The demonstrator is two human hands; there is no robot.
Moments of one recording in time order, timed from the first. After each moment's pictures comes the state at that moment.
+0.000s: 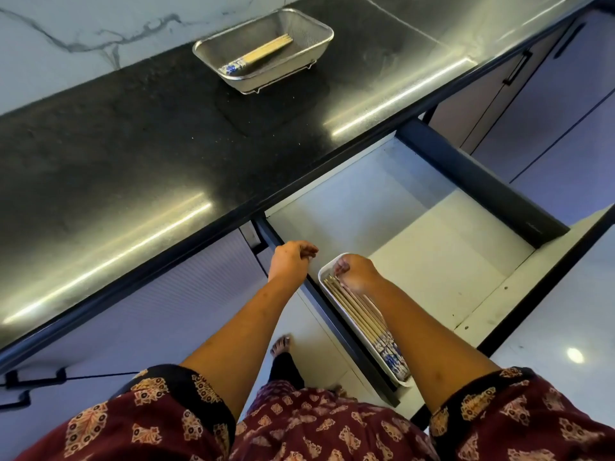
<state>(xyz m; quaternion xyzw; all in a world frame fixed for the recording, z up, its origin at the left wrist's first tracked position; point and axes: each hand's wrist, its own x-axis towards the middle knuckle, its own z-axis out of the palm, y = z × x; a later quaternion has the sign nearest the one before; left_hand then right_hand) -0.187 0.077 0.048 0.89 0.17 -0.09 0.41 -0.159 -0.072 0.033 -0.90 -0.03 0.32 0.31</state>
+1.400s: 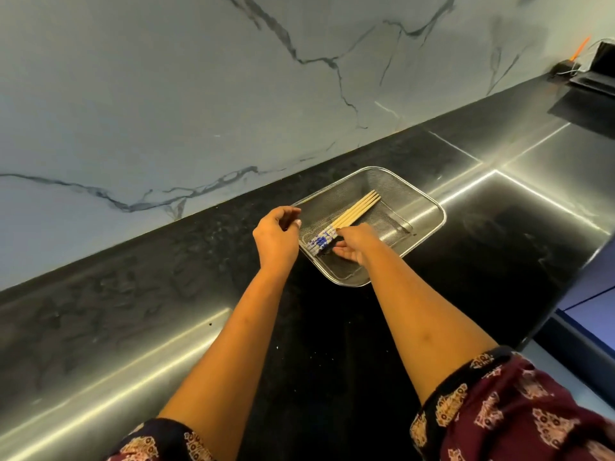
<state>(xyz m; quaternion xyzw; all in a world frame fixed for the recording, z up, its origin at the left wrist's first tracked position) 0.147 0.357 0.184 0.76 0.24 0.21 0.56 0.229 0.236 0.165 -0.73 0.20 0.27 0.59</state>
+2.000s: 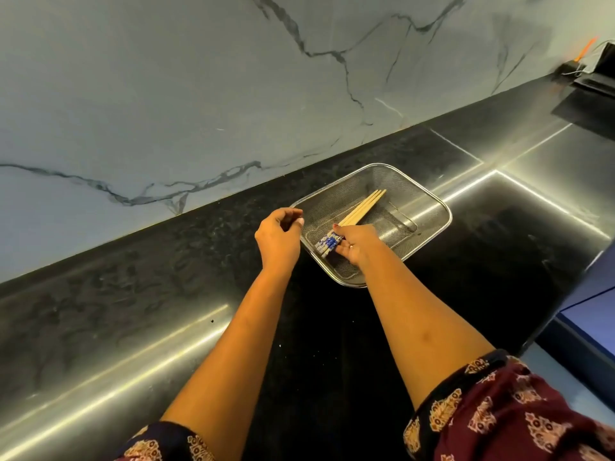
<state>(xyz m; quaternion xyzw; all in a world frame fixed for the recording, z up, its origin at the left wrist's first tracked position) 0.145 0.359 0.179 0.74 0.27 0.20 0.58 0.223 0.249 0.165 -0.63 0.25 0.25 0.70</state>
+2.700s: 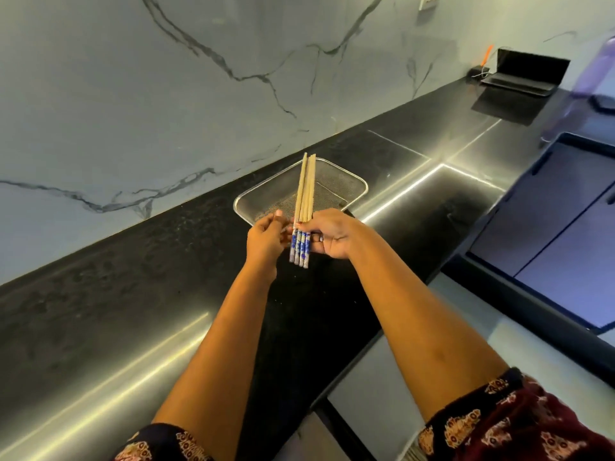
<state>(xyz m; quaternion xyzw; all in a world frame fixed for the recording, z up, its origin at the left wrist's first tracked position) 0.062 0.264 0.211 0.60 0.23 0.06 0.77 0.086 0.144 0.261 -0.63 0.05 0.35 0.69</state>
